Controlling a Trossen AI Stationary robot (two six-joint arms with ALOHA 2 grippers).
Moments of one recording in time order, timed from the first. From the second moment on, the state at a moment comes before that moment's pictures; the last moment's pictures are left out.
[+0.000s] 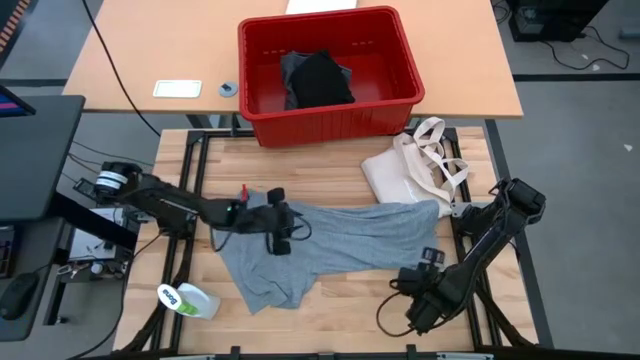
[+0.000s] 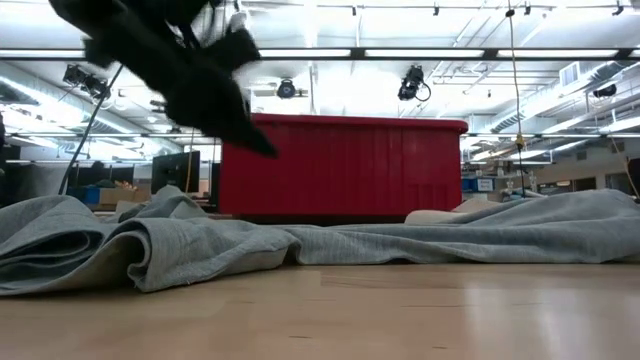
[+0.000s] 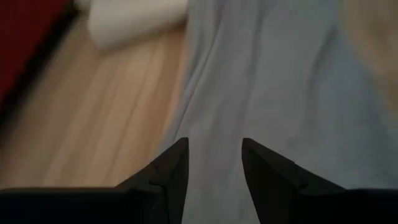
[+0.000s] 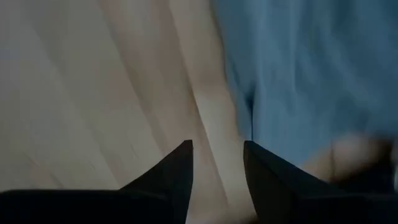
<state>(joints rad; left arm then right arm) -0.16 1.41 0.66 0.13 -0.36 0.00 0.84 1.70 1.25 -1.27 0.15 1.15</state>
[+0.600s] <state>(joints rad) -0.23 1.35 0.43 0.81 -0.40 0.34 0.66 1.66 0.85 -0.40 0.77 0.59</state>
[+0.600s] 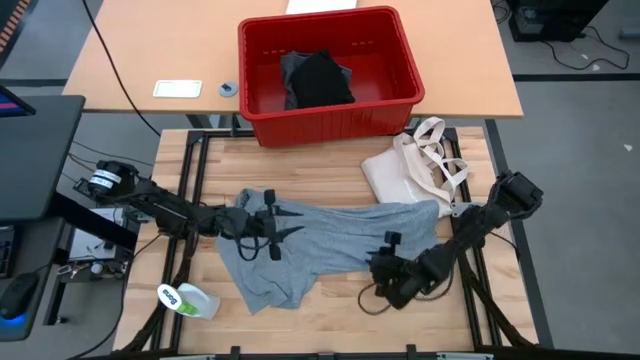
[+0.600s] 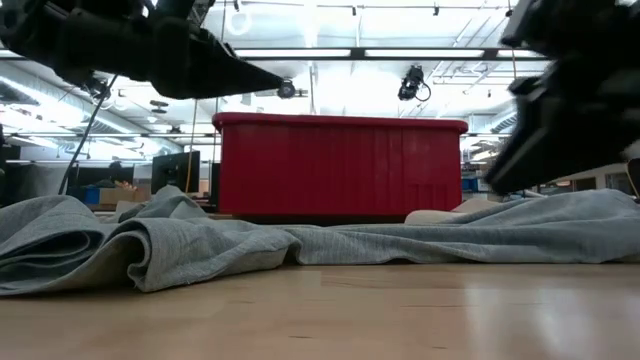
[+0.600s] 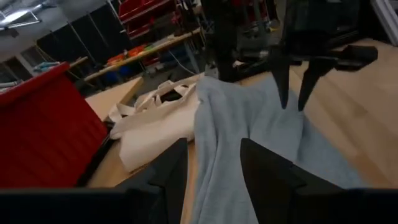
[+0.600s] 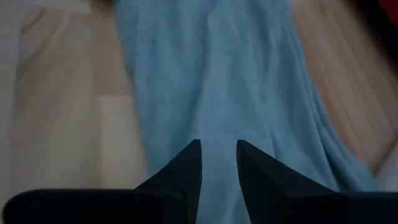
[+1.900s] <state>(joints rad) 0.09 1.41 0.89 -0.95 -0.33 -0.89 0.04 1.26 0.32 0.72 0.28 -0.26</state>
